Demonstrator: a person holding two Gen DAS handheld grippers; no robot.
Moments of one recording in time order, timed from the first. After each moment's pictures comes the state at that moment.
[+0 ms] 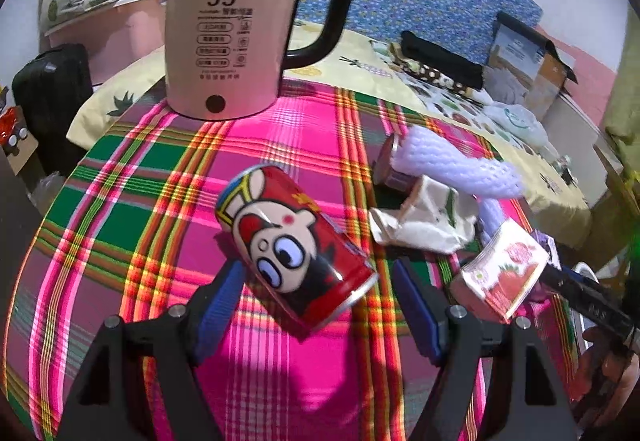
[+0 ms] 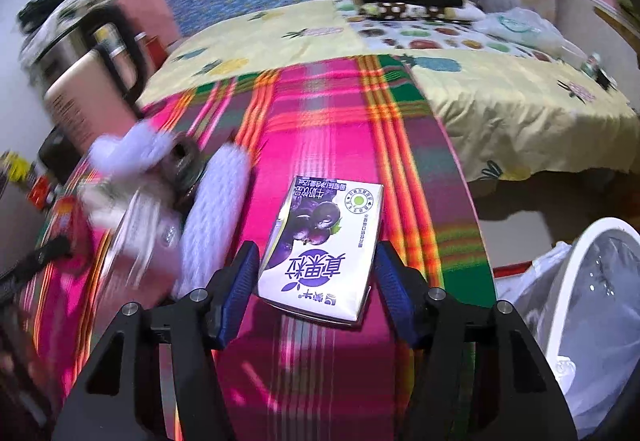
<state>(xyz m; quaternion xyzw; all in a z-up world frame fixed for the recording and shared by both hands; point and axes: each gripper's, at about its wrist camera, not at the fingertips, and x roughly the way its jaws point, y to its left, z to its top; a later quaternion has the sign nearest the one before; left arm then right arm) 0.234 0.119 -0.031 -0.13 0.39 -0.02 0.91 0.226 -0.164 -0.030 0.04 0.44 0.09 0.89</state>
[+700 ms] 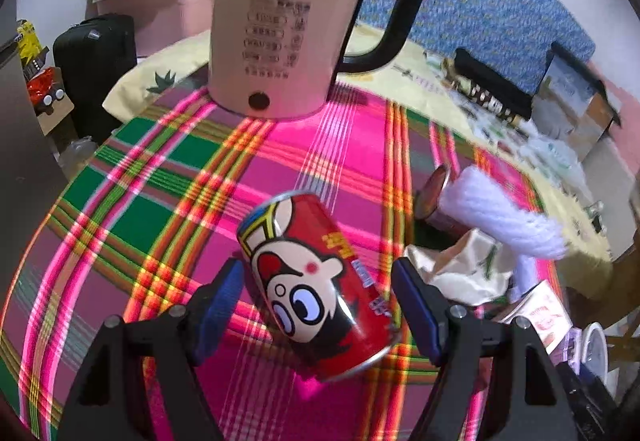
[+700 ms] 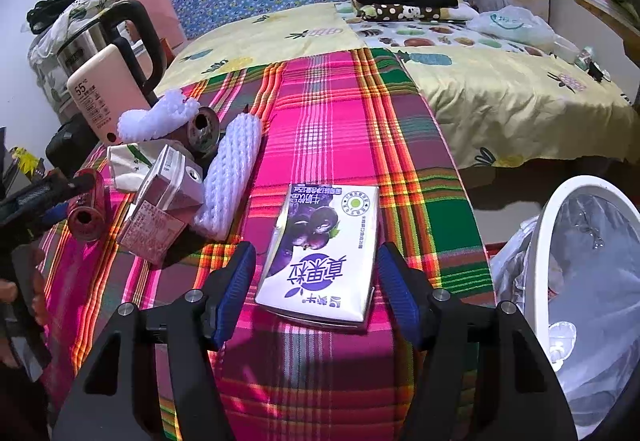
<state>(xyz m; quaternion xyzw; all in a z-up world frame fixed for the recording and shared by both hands) 0.264 0.128 -0.039 -0.18 0.41 0.07 0.89 0.194 -0.167 -0.032 0.04 0.43 0.08 0.90</state>
